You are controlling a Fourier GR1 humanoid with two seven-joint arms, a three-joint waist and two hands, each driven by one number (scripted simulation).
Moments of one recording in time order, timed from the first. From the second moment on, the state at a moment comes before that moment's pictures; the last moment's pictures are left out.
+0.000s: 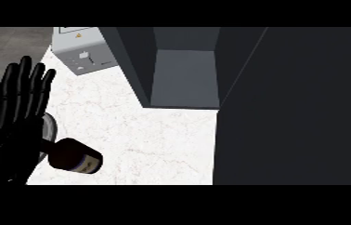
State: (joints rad) left arm -0.02 0.10 0.01 -2.10 0.02 0.00 0.03; right arm -0.01 -0.13 0.00 -2.10 0.00 -0.01 -0.02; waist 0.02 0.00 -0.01
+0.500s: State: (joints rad) left arm 0.05 0.27 -0.02 -2.13 0.47 -0.37 0.13; right arm 0.11 -0.07 0.10 -2.20 -0.05 0.02 0.07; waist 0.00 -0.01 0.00
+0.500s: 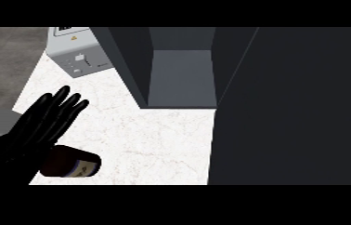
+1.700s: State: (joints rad) left arm 0.13 0.66 0.43 -2.27 1.34 -0.39 0.55; right arm 0.12 -0.04 0.43 -2.50 0.03 -0.15 0.48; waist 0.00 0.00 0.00
